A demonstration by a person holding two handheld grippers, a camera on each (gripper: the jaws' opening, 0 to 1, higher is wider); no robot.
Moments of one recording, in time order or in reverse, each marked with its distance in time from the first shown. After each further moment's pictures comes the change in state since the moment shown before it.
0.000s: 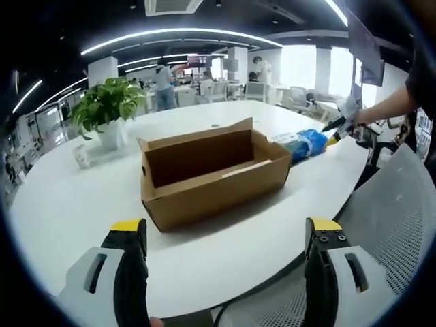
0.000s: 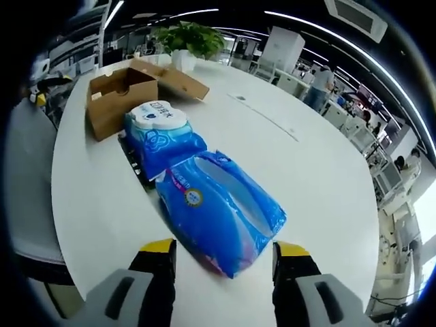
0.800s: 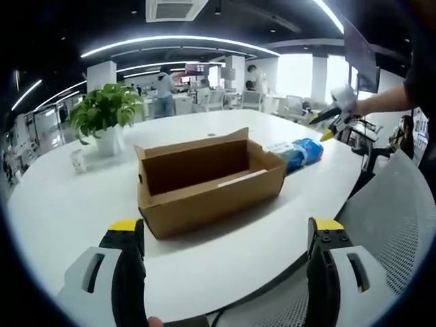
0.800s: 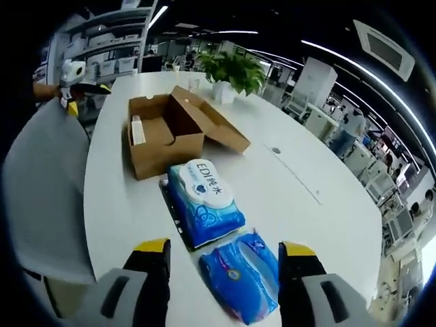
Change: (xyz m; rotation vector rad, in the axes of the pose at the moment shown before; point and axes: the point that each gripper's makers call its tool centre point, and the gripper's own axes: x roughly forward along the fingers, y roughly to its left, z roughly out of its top) left arm -0.001 -0.005 0.008 -0.005 -0.051 -0.029; right arm -0.029 0.053 0.102 -0.176 -0.171 0.160
